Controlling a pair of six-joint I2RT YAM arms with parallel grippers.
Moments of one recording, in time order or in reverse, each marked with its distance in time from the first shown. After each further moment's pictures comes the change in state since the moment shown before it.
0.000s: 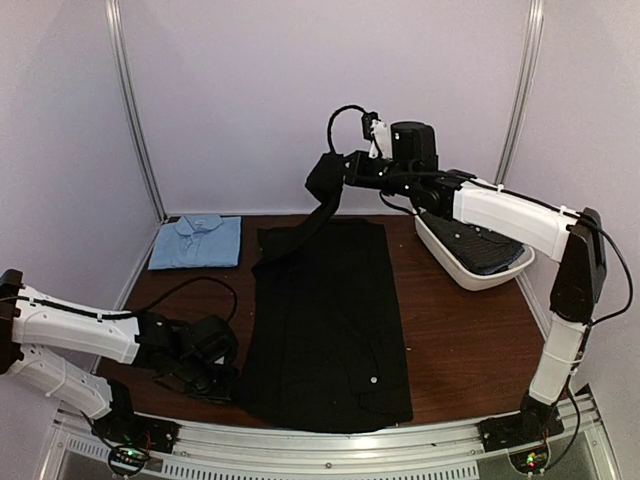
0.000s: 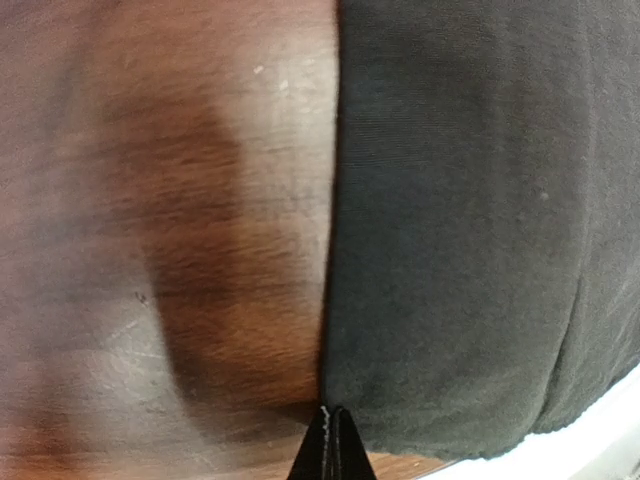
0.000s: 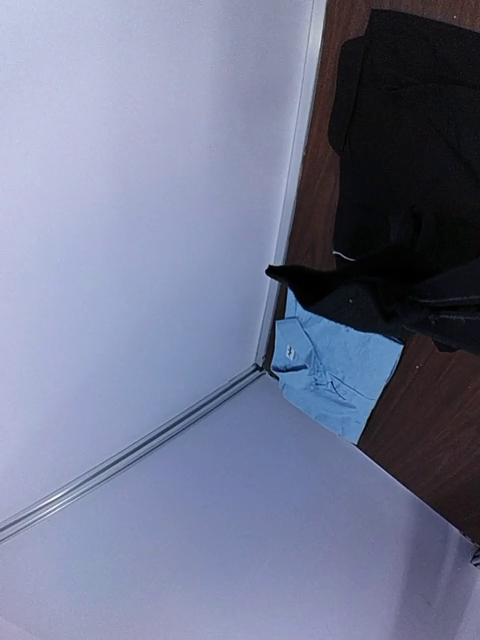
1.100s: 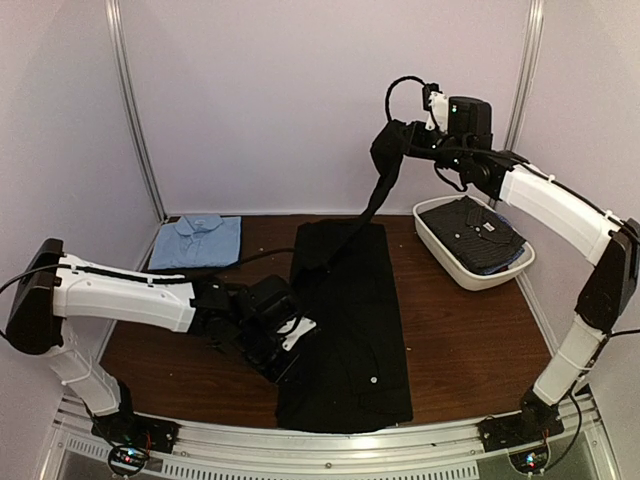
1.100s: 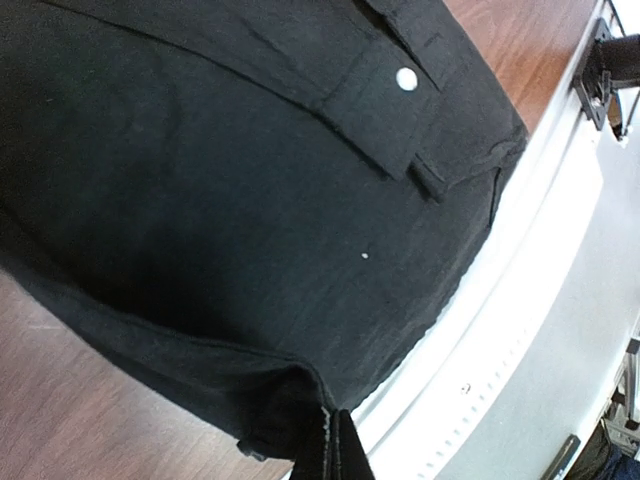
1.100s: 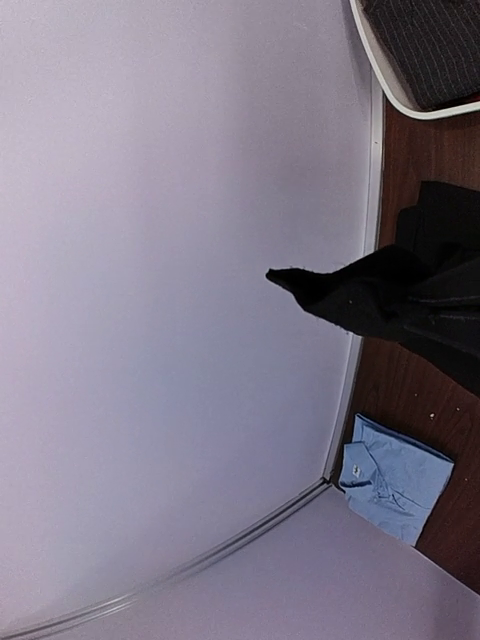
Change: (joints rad) left arm -0.065 0.327 0.483 -0.019 0.253 0.544; right arm -0.177 -0.153 0.004 -0.097 0.135 -0.147
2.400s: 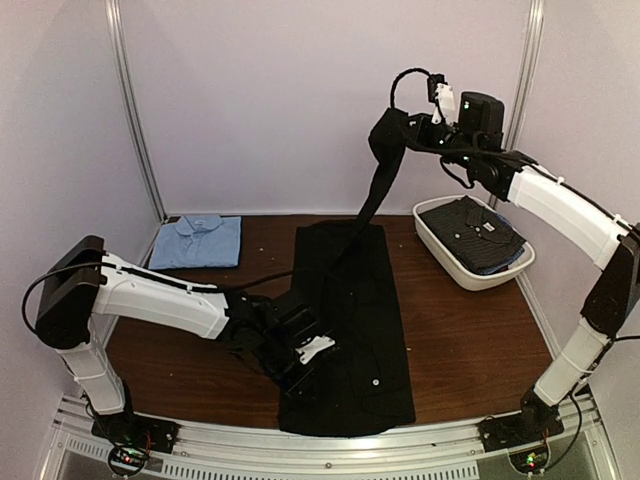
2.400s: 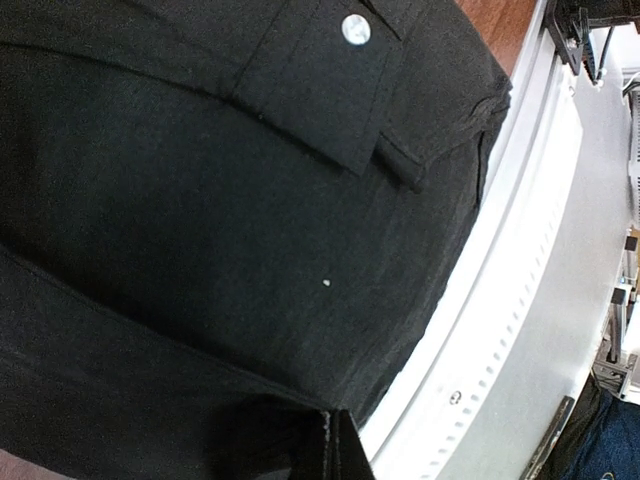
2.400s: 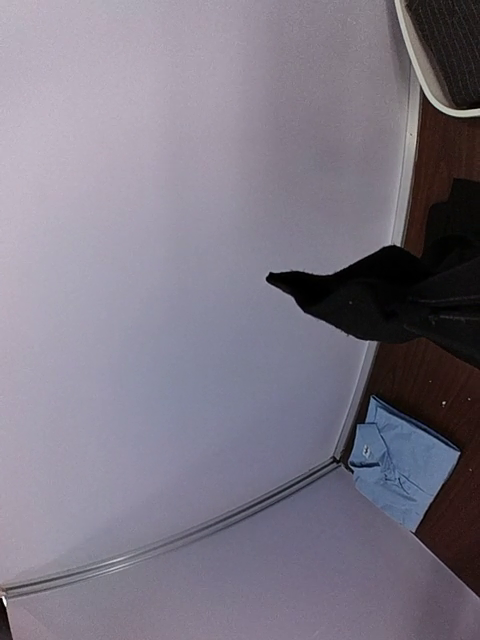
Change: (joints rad) left arm 0.000 0.183 0.030 0.104 0.192 0.103; right arm -0.020 -0.051 -0.034 0.078 -0.089 -0.046
